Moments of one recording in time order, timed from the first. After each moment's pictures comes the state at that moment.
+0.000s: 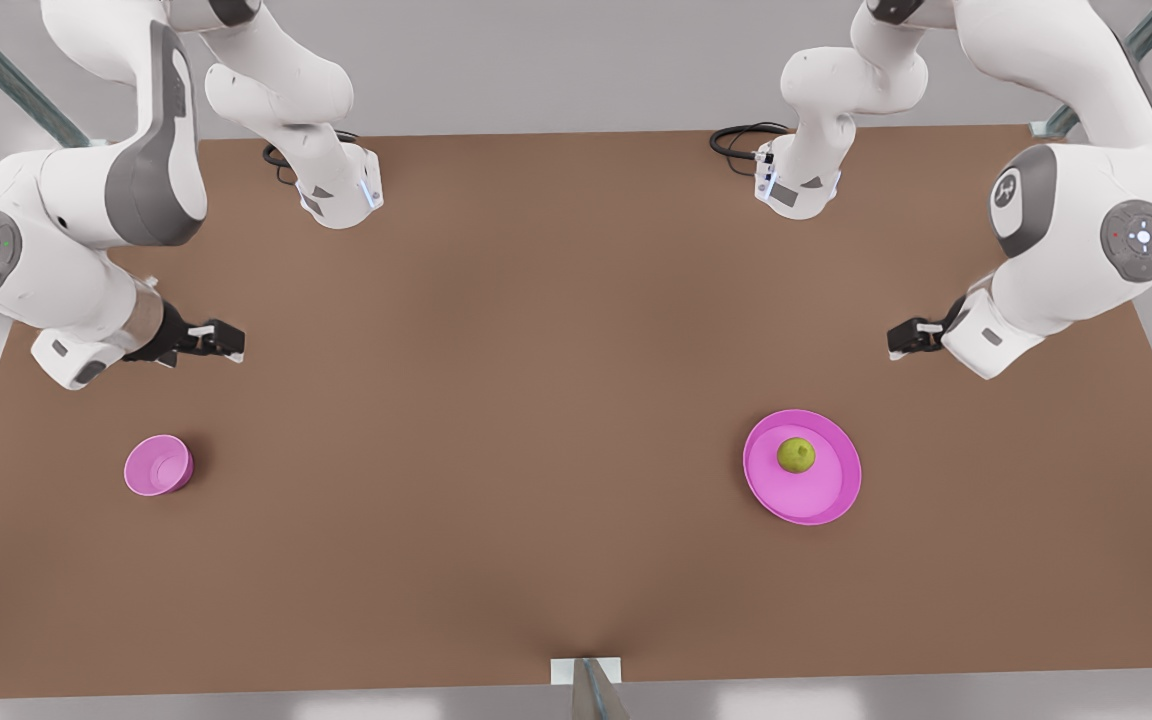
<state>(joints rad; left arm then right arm) -0.08 0.18 0.01 -1.45 -0.04 1.55 -0.04 -0.02 0.14 0.07 -1.49 0.02 1.53 0.00</state>
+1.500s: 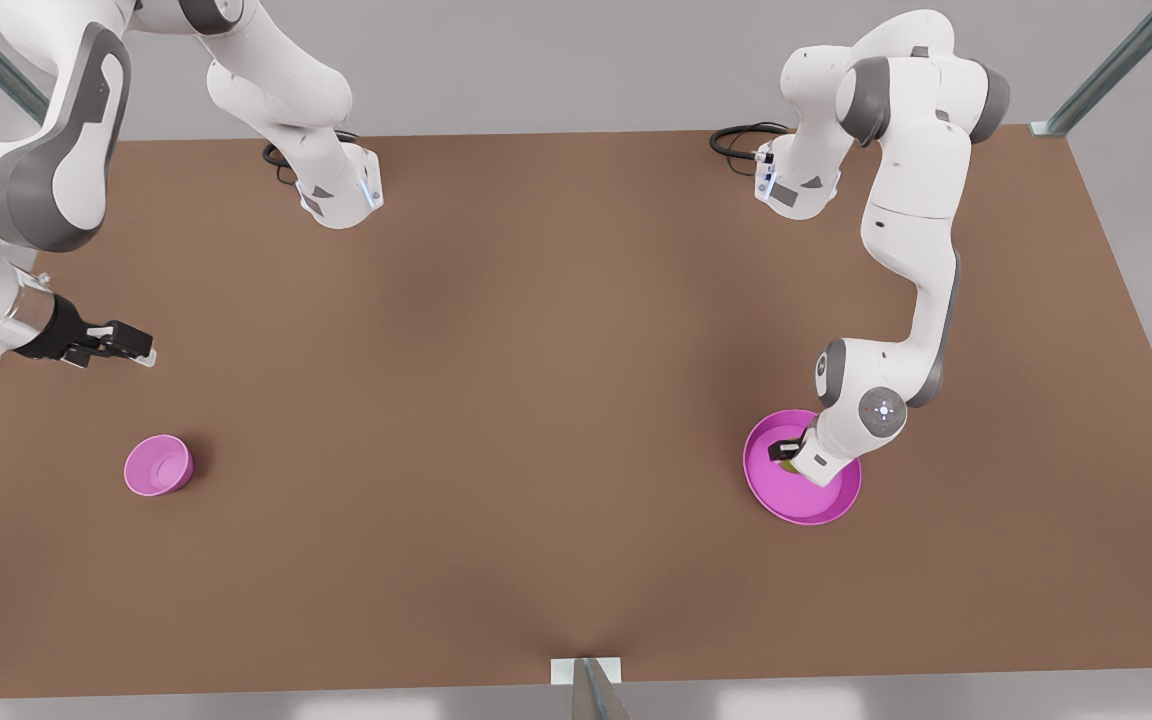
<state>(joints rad) -0.15 0.64 0.00 -1.83 -0.07 2.42 -0.16 -0.19 0.14 0.06 -1.44 0.02 1.52 -0.11</state>
